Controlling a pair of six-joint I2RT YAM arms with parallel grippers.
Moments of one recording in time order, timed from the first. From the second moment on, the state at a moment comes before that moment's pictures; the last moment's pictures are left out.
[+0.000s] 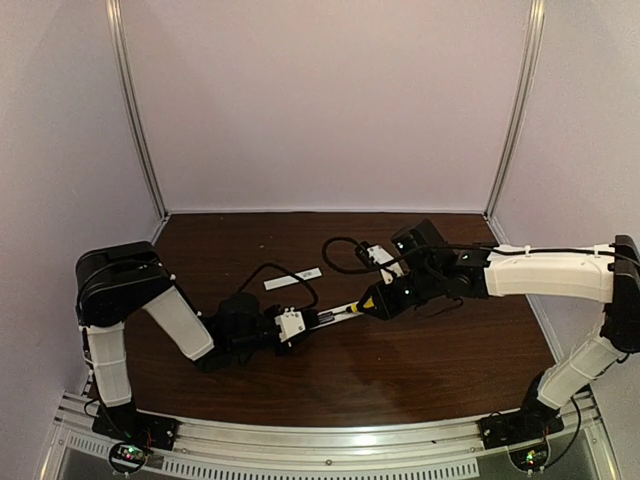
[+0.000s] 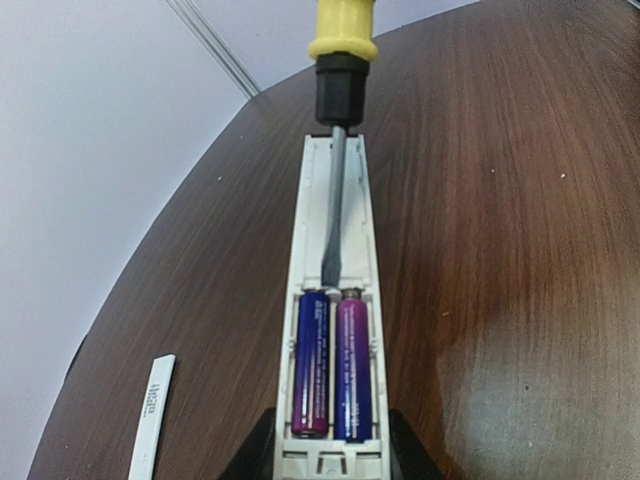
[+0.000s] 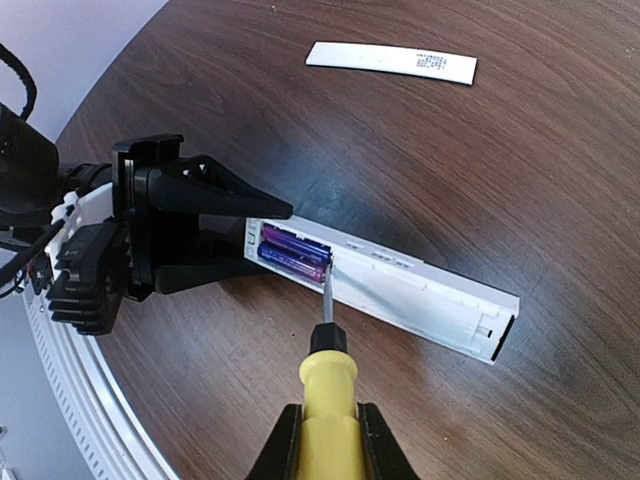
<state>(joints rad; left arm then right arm) -0.91 1.97 0.56 1.11 0.12 0.60 0.85 1.50 1.01 -0.32 -0.20 0.30</state>
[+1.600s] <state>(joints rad) -0.92 1.99 0.58 1.02 0.07 0.61 0.87 1.60 1.04 -0.28 -0.16 0.35</state>
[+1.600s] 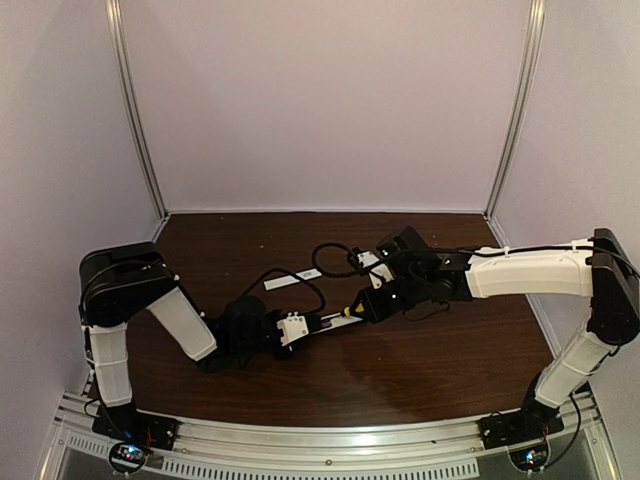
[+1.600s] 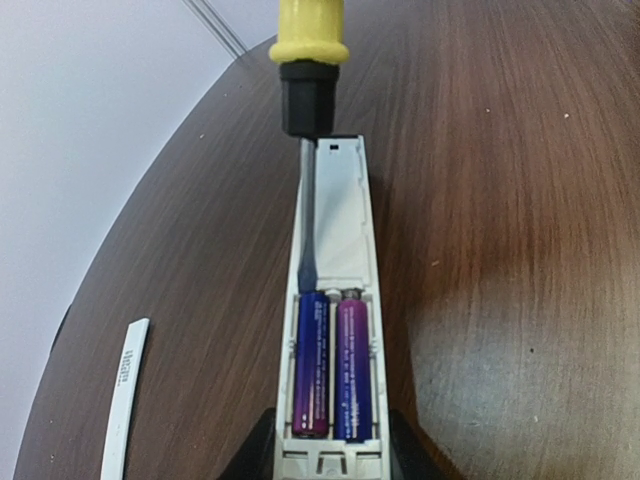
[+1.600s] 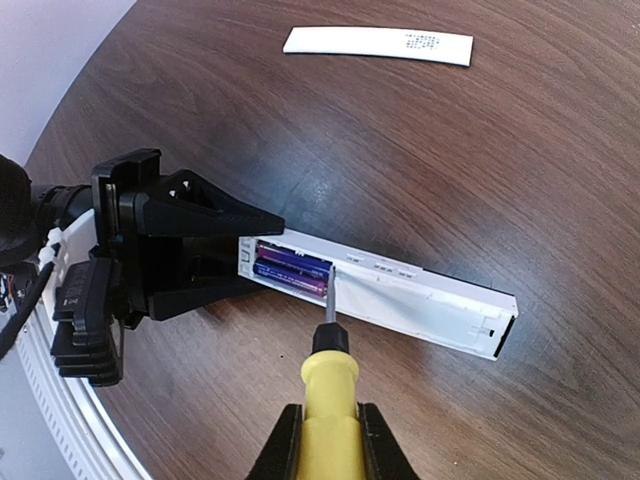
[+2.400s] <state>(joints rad) -0.92 2.00 0.58 1.02 0.06 0.62 0.86 1.61 1.03 -0.25 -0.21 0.37</state>
